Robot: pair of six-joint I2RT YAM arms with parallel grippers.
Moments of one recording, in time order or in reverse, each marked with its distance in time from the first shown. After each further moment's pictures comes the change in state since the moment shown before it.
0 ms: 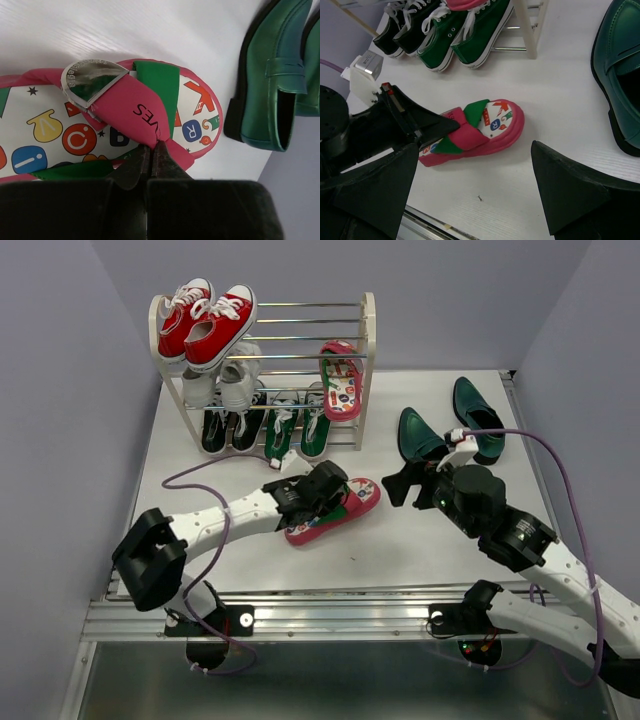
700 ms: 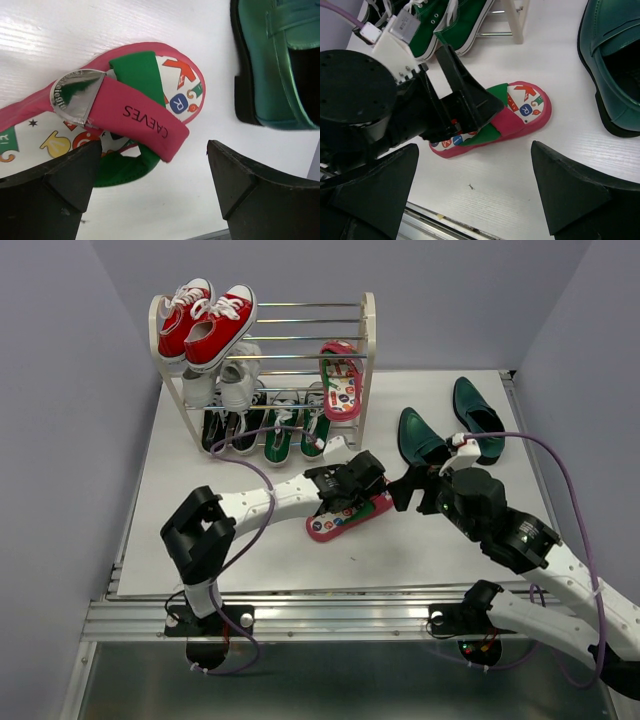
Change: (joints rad) left arm -0.069 0.352 0.331 -0.003 -0.014 0.196; right arm 0.000 -0.017 0.000 -0.086 0.020 0.026
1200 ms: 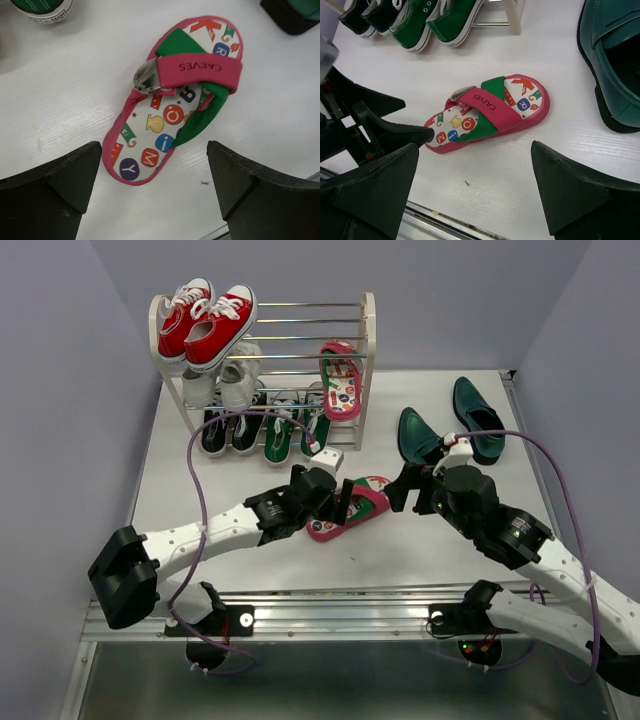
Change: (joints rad) left arm 0.002 -0.442 -0.348 0.126 0.045 0.781; right arm 0.000 0.036 0.000 -0.011 0.001 -0.002
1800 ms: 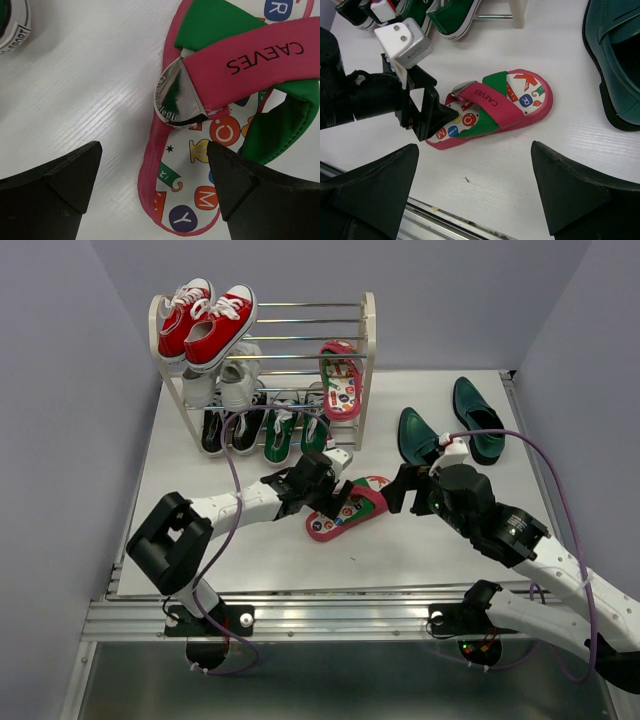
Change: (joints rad) left arm 0.219 0.241 -0.025 0.175 0.338 0.407; right arm 0.000 0.029 0.000 -0.003 -0.026 -0.002
